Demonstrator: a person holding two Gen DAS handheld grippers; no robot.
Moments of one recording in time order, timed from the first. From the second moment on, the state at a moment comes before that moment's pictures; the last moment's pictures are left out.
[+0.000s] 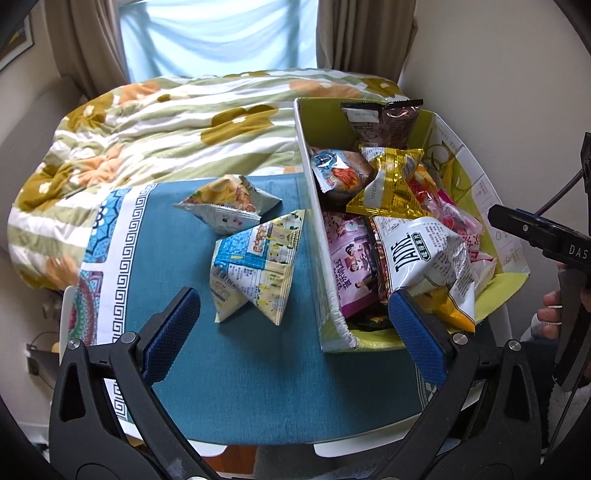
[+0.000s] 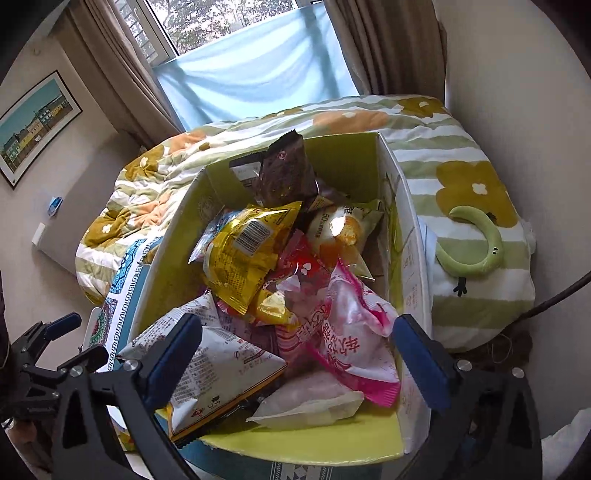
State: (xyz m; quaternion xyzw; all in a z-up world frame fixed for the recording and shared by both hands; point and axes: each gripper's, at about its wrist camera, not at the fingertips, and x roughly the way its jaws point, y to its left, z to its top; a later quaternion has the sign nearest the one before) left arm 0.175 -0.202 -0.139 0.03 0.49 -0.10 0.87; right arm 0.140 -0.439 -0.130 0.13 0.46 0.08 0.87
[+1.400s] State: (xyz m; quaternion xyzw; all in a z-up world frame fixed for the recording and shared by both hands) left arm 0.276 -0.042 -0.085 0.06 0.45 -0.22 0.87; right arm 0.131 -0.228 -0.064 0.12 0.41 0.01 0.91
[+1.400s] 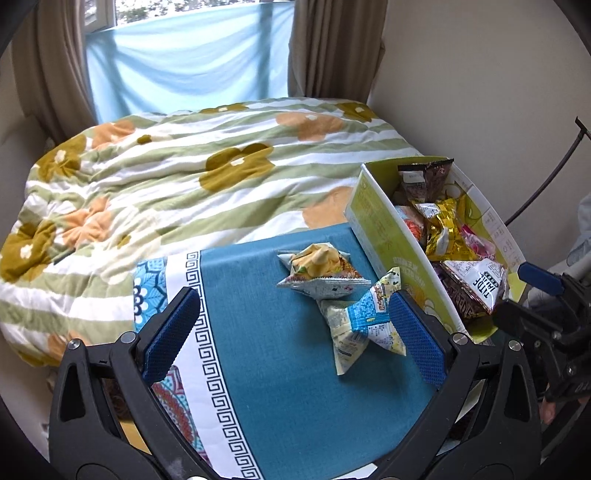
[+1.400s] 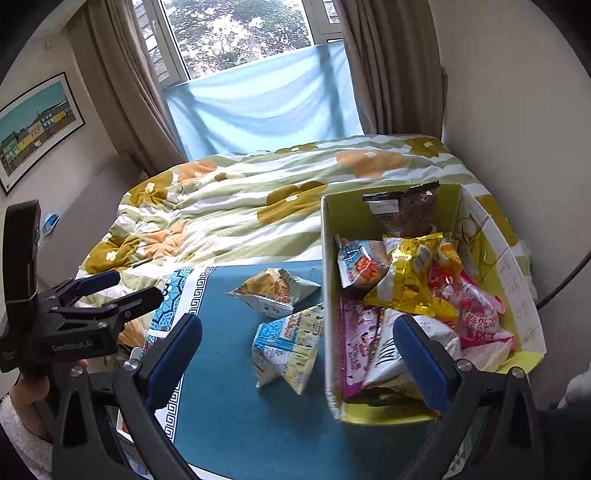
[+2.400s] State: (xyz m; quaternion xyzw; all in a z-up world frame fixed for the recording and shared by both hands) left arm 0.425 -0.138 -0.264 0.13 0.59 -0.29 0.74; right arm 0.155 -0.156 -0.226 0.32 0.39 -0.21 0.84
